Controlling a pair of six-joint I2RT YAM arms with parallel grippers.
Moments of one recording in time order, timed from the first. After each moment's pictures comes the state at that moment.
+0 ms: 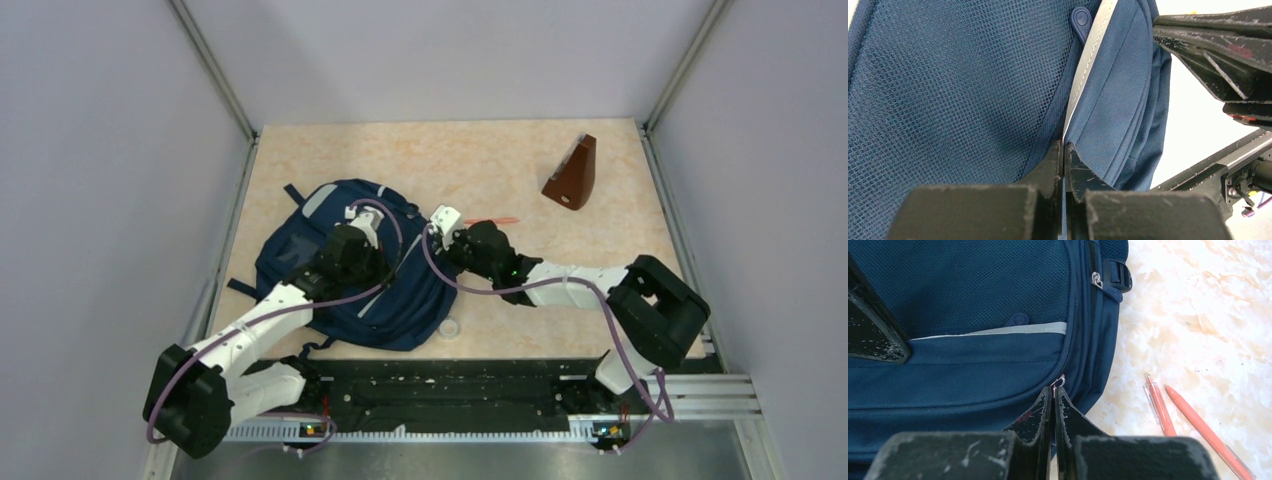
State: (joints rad) left arm -0.53 1.08 0.63 -0.27 0.13 -0.54; right arm 0.86 1.57 0.77 0.43 -0.02 -0.15
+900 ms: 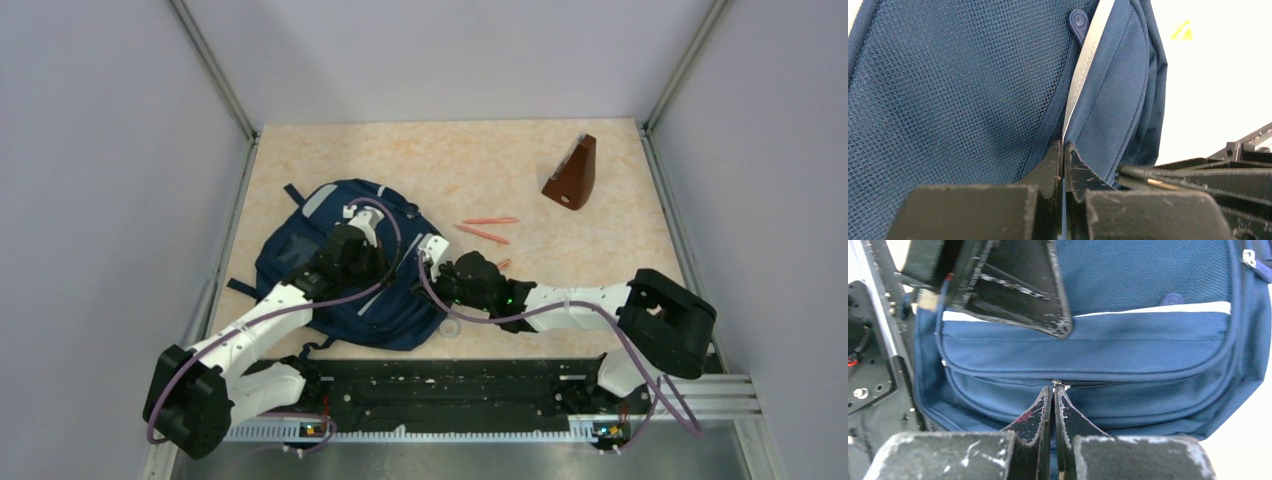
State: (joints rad) left arm -0.53 1.08 0.63 -0.26 0.13 -0.56; right arm 1.04 1.50 0.69 0.44 -0.05 0.09
